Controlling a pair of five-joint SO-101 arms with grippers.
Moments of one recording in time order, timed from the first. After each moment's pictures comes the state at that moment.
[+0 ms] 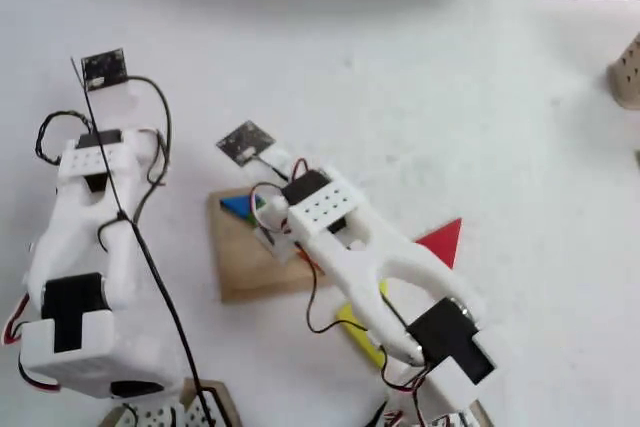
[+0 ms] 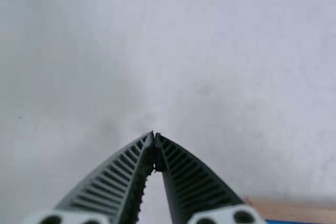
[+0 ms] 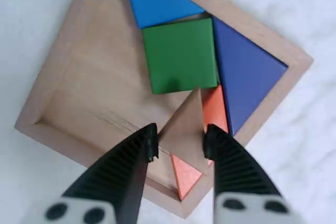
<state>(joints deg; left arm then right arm) -15.9 4.9 26.6 44.1 7.1 -40.8 2.3 25.3 58.7 10.6</state>
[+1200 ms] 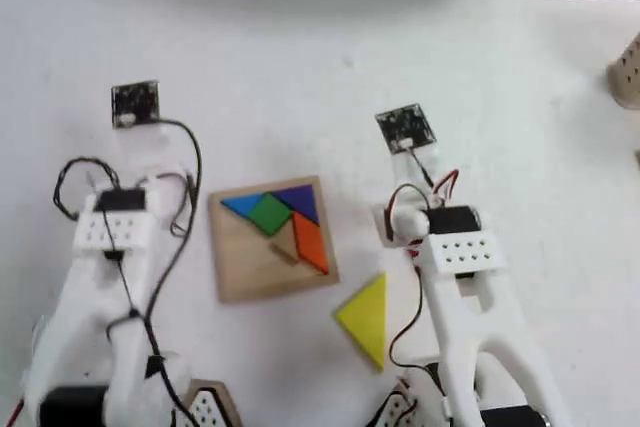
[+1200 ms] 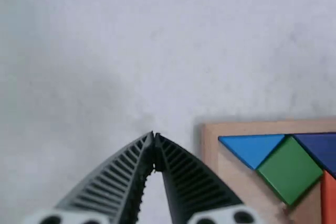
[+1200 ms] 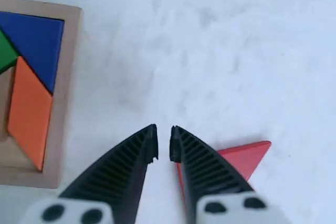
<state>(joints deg) -7.3 -26.8 53.3 43.4 7.0 -9.8 -31.5 53.3 49.2 13.6</state>
